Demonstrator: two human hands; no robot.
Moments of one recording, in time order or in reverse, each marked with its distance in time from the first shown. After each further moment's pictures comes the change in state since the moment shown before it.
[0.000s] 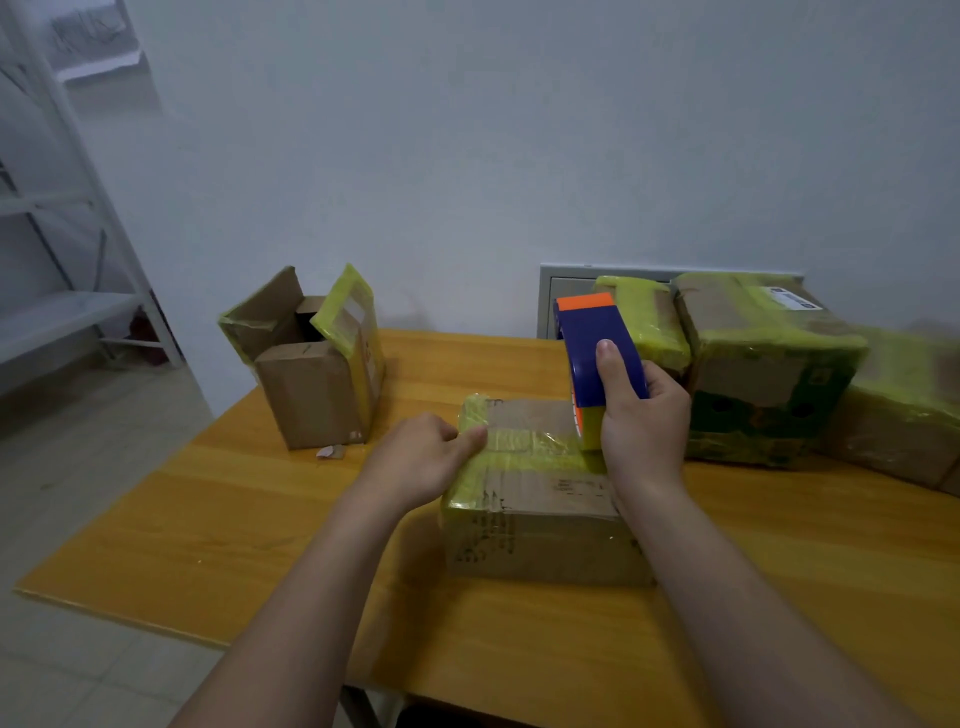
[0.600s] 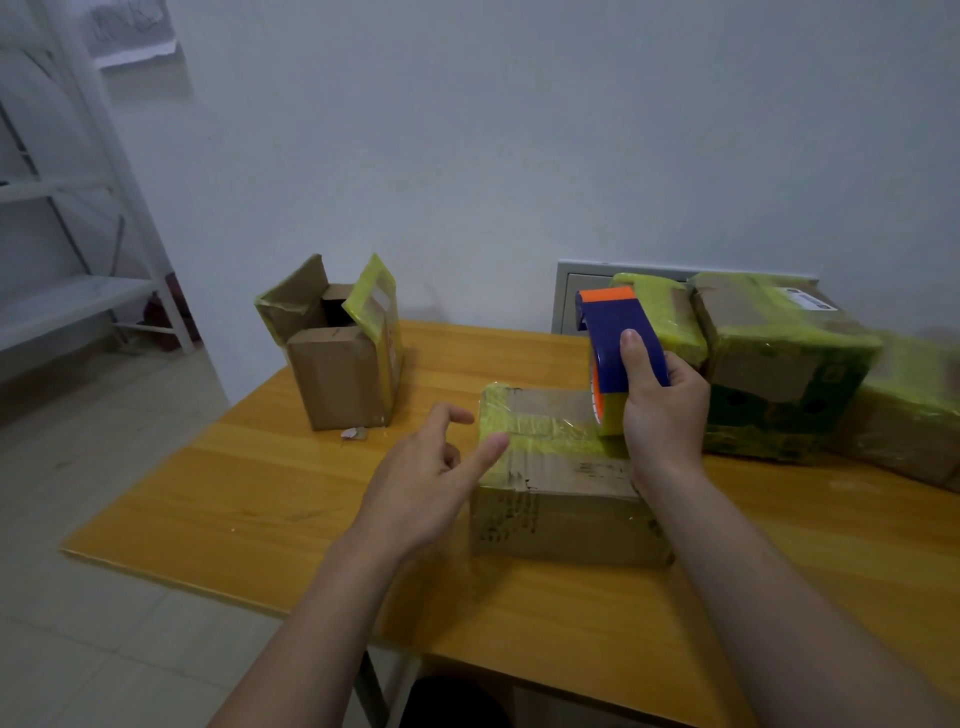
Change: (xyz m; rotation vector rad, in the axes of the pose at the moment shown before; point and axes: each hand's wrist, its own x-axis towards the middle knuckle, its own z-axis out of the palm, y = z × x) left_hand -0.060 -0.023 0.006 -0.248 0.158 0.174; right_hand -0.005 -0.005 0.003 -0.045 0.012 -0.012
